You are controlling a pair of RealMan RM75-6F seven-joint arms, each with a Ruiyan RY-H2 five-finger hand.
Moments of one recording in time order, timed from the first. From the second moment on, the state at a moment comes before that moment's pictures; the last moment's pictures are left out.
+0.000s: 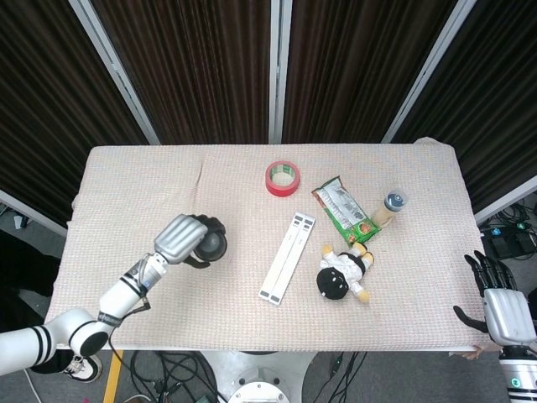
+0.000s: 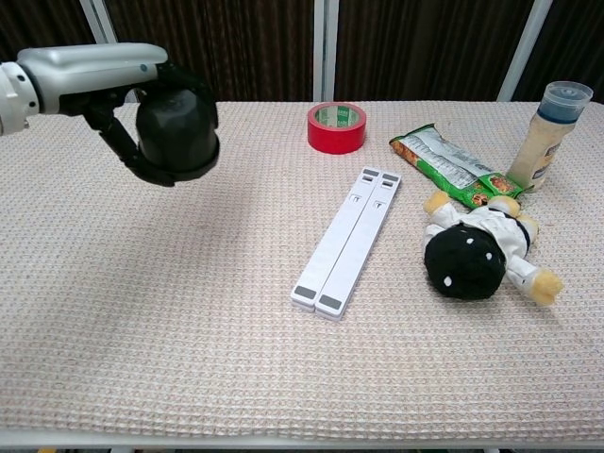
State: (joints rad) left arm -0.74 -1.37 -0.17 -1.58 1.46 0.89 0.06; right arm 0.05 -1.21 0.03 -1.39 -1.51 1.45 0.13
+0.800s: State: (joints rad) left arm -0.76 -1.47 -0.33 -1.33 0.98 0.88 0.11; right arm 0.05 -1.21 0.03 -1.38 -1.51 1.45 0.14
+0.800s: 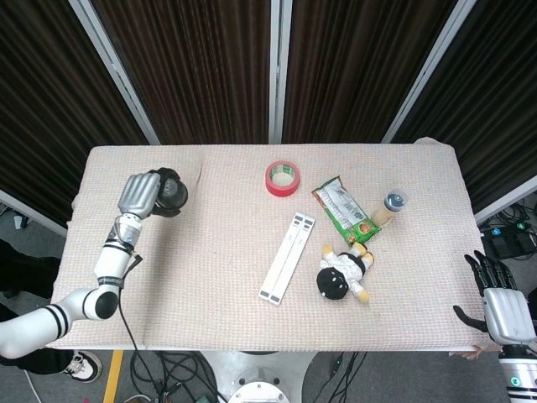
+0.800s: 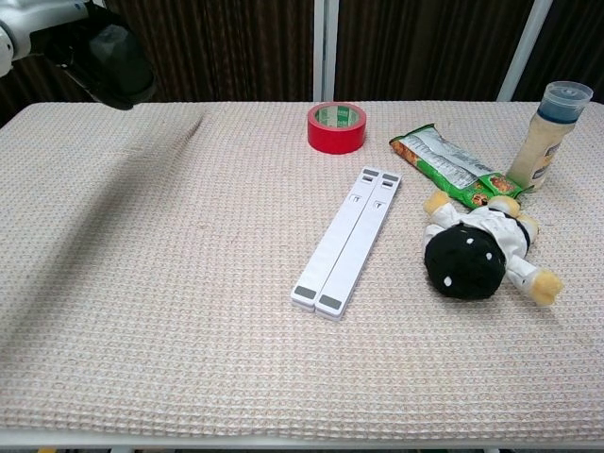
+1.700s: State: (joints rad) left arm -0.79 -1.40 -0.27 -1.33 1.10 0.78 -0.06; right arm 0.06 -1.22 0.03 -1.37 -1.49 1.43 0.13
